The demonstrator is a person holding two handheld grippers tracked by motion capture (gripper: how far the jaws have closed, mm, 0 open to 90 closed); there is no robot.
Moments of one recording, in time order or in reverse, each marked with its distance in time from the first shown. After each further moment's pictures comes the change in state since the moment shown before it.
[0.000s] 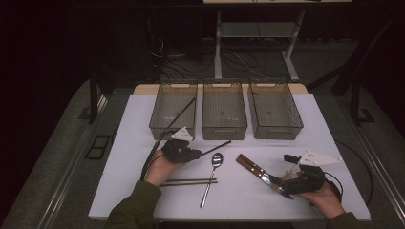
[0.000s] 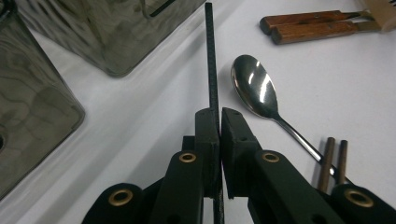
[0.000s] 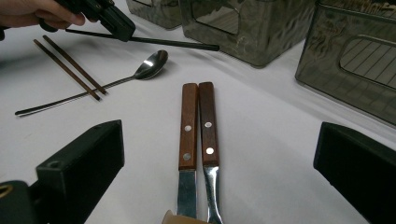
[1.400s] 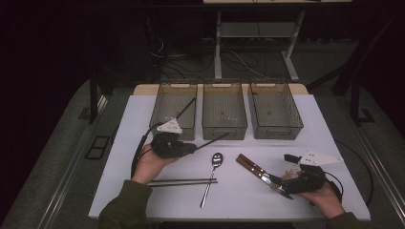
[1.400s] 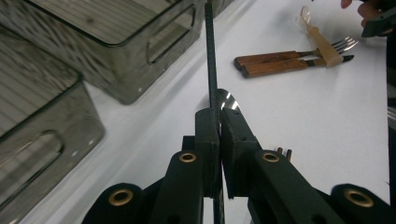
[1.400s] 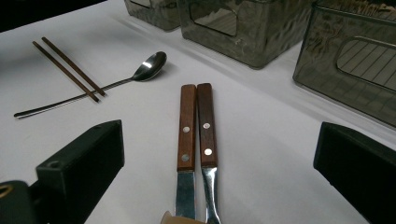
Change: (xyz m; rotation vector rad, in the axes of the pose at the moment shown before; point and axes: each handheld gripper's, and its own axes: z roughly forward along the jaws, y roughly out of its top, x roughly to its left) left arm -0.005 0.019 -0.052 -0.072 -0.020 -0.009; right arm -0.001 0.000 -0.001 -0.005 -0.004 0.005
